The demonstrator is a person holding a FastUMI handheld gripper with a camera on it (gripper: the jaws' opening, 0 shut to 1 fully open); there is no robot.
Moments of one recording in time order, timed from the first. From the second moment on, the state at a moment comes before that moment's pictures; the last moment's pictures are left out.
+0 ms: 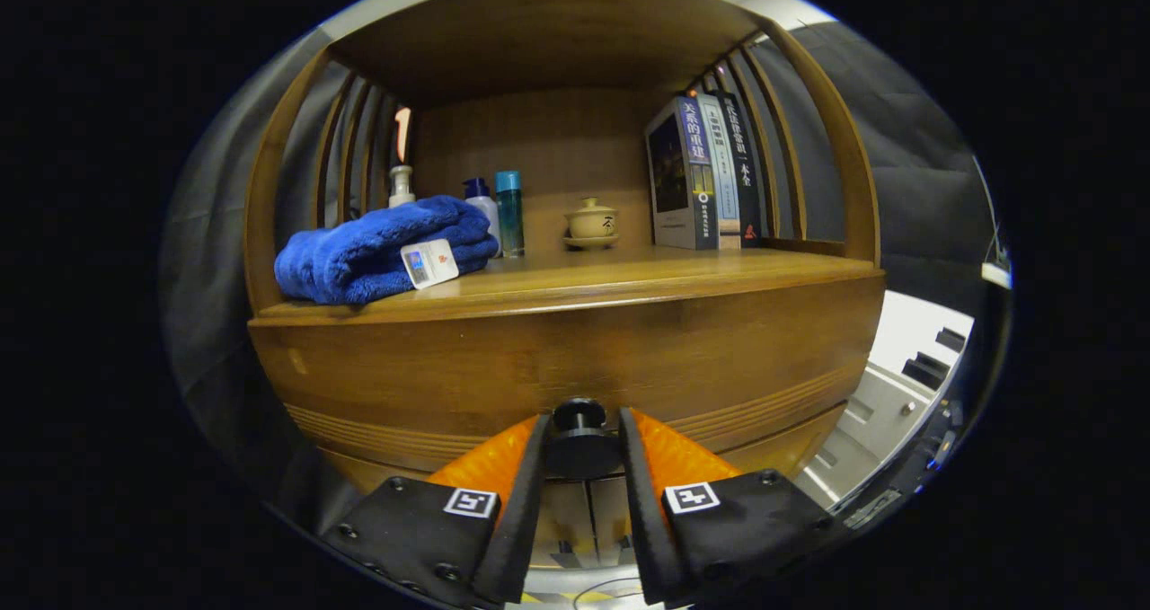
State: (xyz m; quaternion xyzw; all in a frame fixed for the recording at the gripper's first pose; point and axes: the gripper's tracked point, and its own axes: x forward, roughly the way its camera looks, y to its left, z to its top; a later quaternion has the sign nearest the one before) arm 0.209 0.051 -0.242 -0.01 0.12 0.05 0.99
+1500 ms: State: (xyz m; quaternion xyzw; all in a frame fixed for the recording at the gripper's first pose) arm 0.126 0.032 -0.240 -0.01 0.16 0.07 0.99
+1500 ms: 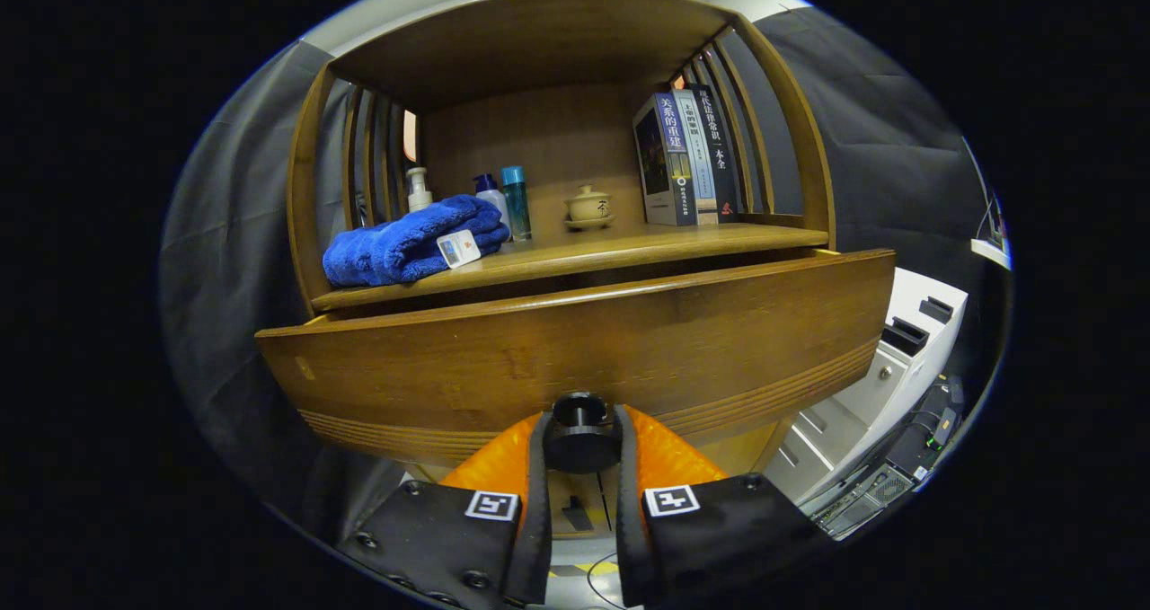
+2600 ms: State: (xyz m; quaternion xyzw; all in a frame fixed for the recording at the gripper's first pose) arm 0.054 0.023 -0.245 -0.04 0.19 0.06 0.98
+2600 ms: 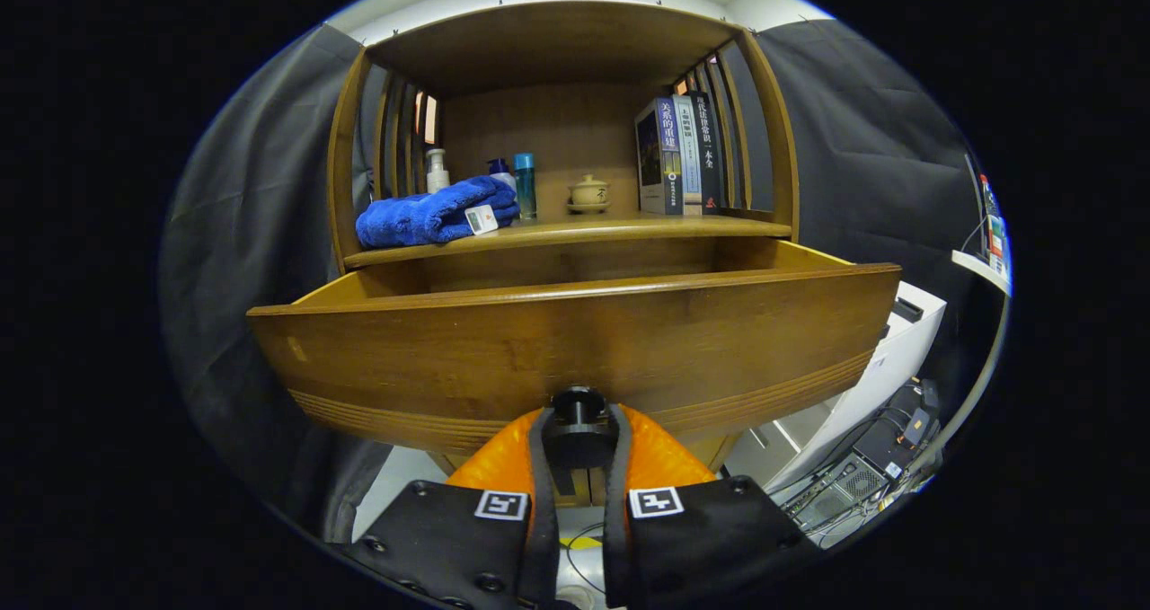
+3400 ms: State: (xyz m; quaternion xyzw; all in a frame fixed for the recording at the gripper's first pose) arm -0.019 0.016 -0.253 -0.05 0.23 0.07 0.97
